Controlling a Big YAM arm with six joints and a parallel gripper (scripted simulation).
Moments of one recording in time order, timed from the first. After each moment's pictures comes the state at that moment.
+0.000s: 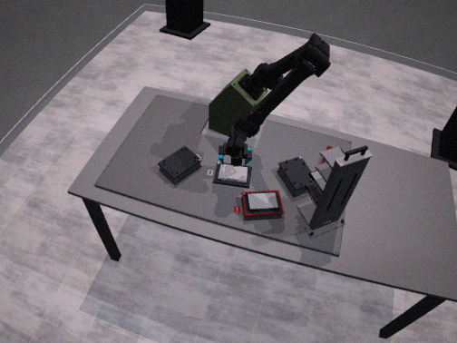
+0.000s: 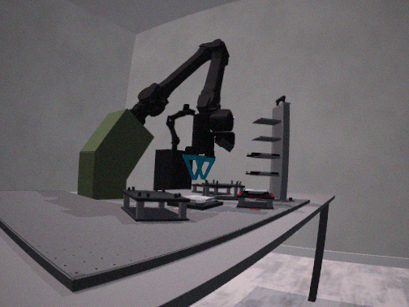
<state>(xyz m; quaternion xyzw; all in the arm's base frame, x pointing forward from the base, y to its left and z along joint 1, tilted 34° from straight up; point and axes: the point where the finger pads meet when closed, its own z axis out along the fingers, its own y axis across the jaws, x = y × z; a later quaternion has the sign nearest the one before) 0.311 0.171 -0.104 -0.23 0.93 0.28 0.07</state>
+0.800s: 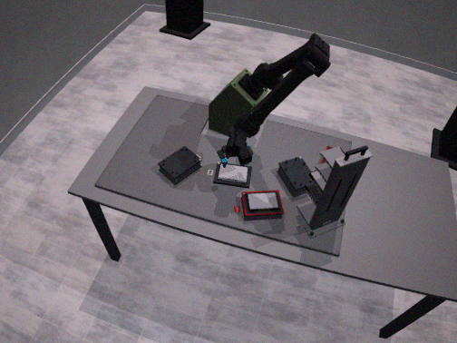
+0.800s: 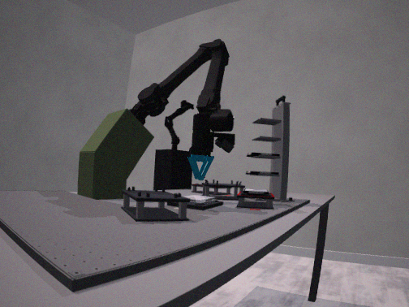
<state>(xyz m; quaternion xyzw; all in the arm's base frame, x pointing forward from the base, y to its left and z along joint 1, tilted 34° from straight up) 0.311 0.171 -0.104 -0.41 0.86 0.26 0.13</state>
